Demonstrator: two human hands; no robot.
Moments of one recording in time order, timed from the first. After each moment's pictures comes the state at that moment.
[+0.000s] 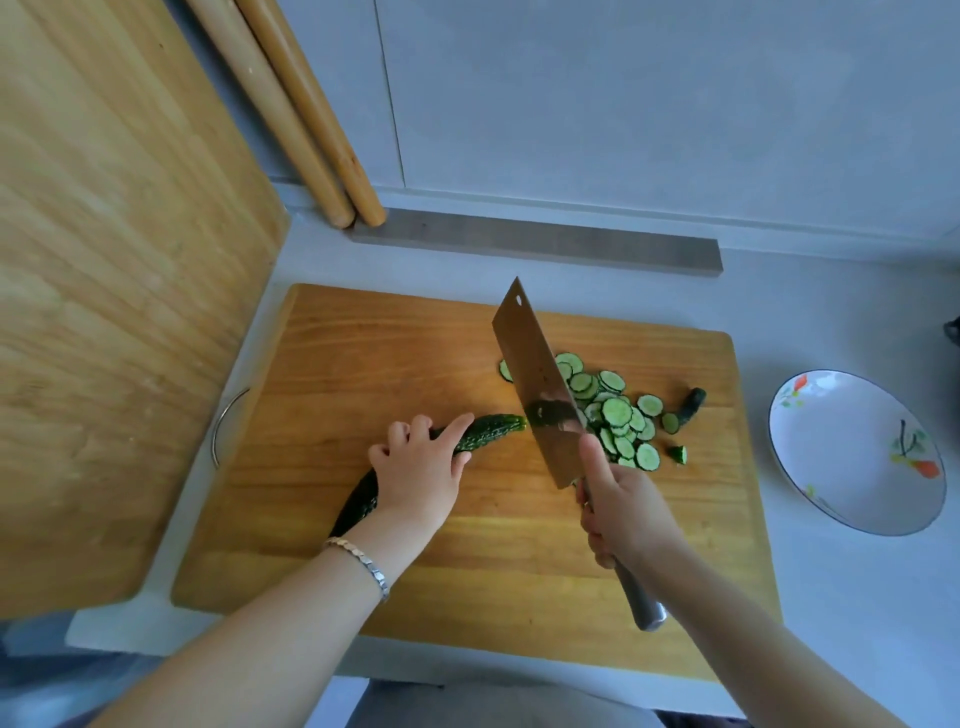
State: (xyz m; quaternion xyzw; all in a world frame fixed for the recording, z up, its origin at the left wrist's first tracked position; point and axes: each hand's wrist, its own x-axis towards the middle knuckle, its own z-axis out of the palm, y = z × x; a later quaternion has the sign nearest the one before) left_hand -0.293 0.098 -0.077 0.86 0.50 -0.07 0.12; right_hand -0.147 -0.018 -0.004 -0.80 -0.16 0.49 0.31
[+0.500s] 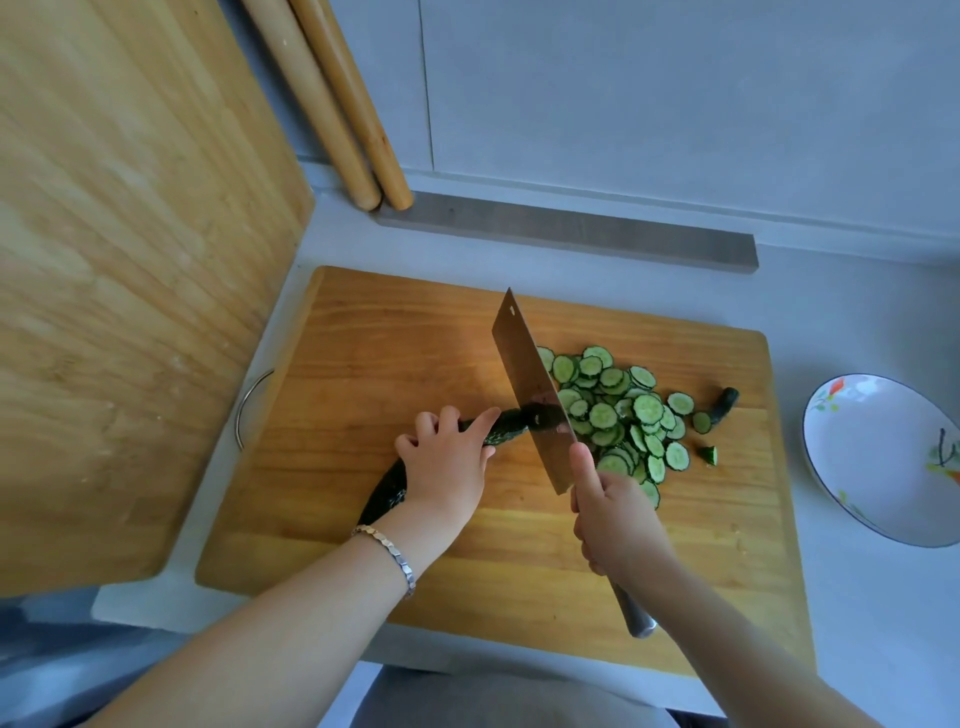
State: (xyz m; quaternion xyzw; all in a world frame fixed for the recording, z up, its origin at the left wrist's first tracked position) left_hand -0.294 0.097 -0.077 0.85 0.50 -0.05 0.14; right_hand -0.176 -0.008 -0.023 -0.82 -0.22 0.46 0.26
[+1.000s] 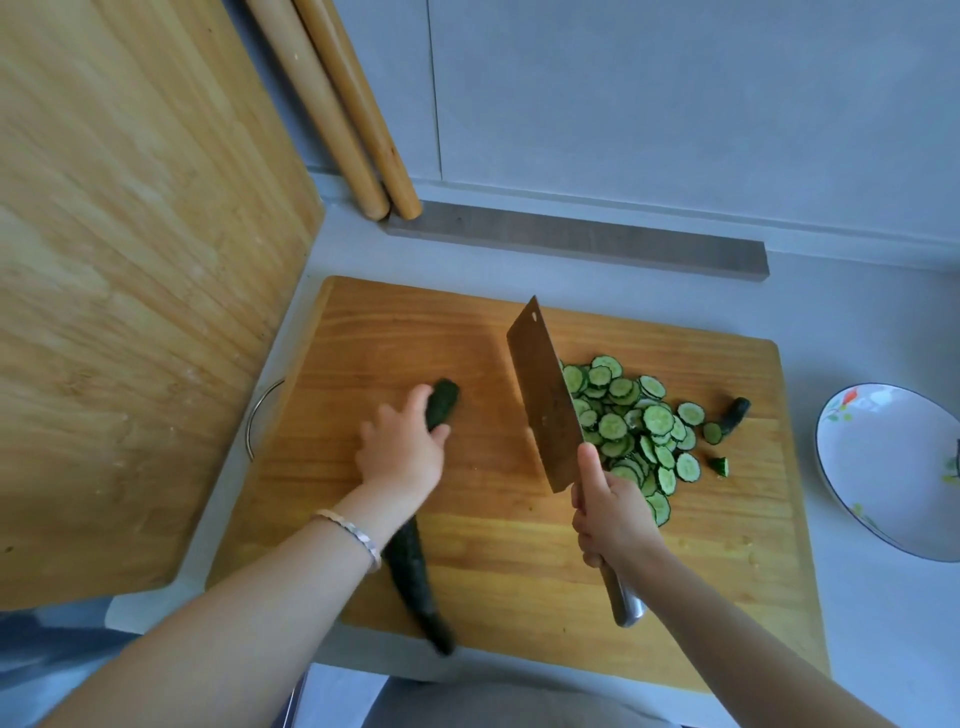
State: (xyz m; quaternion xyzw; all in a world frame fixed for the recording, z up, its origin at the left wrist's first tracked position) left_hand -0.322 0.140 -0.067 0.73 0.63 -0.03 0.26; right_hand -0.172 0.006 -0.040 -0.79 -0.15 0.50 0.31
